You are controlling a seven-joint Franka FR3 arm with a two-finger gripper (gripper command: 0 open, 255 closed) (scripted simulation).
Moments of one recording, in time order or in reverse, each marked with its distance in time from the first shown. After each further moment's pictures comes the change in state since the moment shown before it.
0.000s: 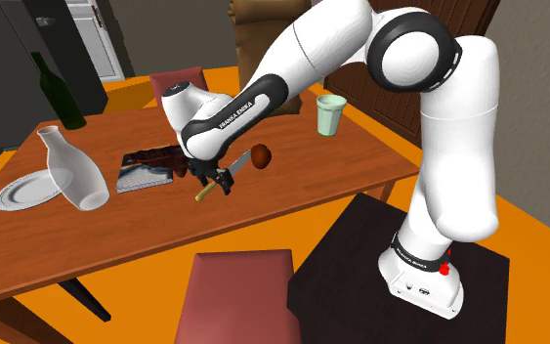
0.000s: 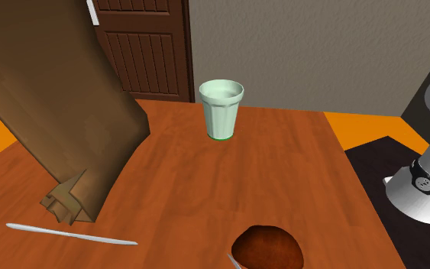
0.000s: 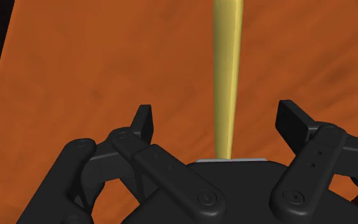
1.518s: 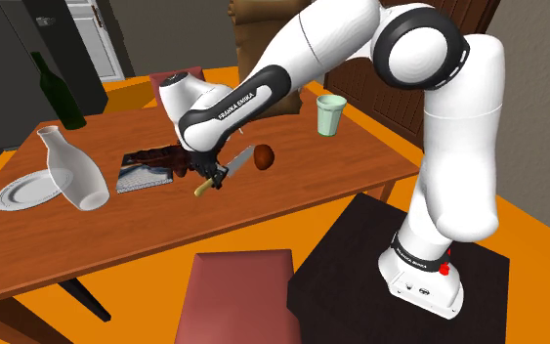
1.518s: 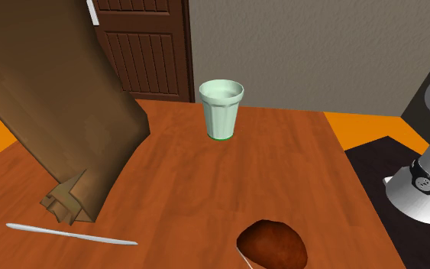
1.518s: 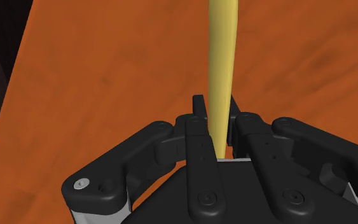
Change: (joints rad) arm -0.002 -0.028 0.001 0.018 0.006 -0.046 -0.008
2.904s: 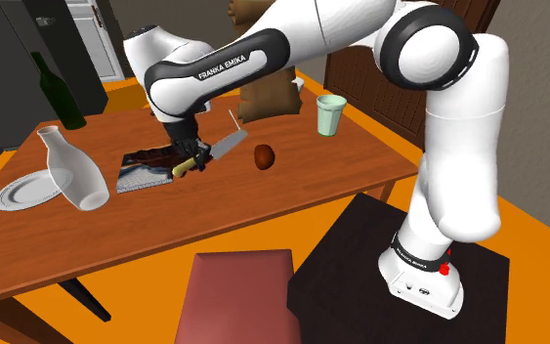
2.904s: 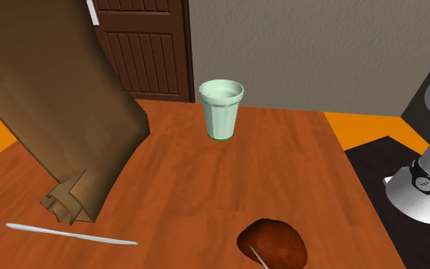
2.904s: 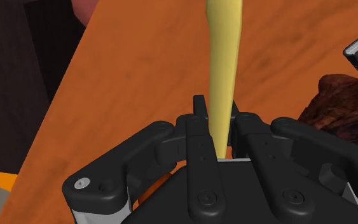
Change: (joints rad) arm 0.039 -0.015 0.025 0.229 0.014 -0.249 0.023
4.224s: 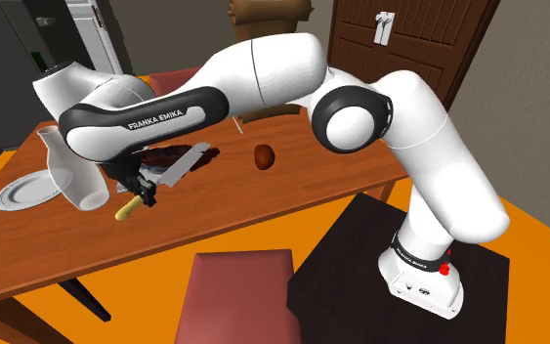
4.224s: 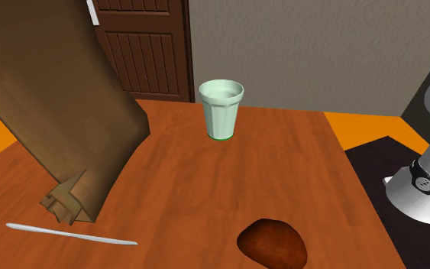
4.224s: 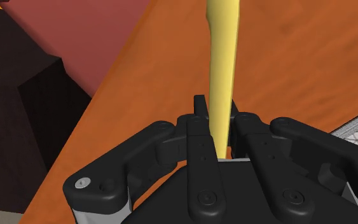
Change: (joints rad) arm 0.164 0.434 0.036 0.581 -0.032 -0.169 0.162
